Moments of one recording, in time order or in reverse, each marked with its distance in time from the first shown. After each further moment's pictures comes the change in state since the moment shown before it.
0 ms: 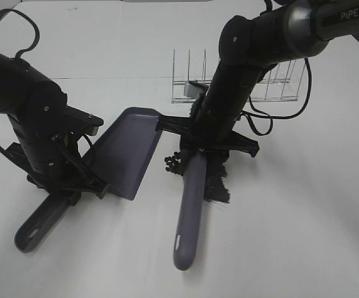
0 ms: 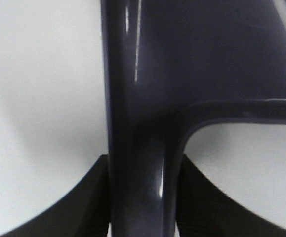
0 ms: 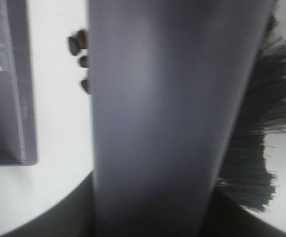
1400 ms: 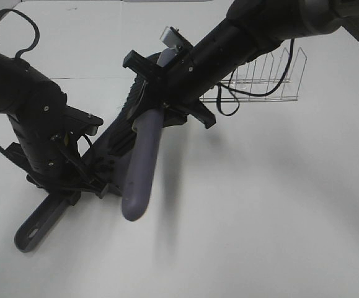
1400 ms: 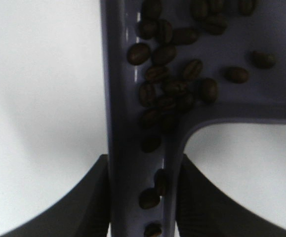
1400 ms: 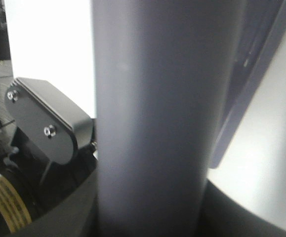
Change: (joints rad) left arm 0.000 0.000 0.000 0.001 0.000 -0.004; right arm -0.021 -0.081 -0.037 0.476 -0.046 -0.402
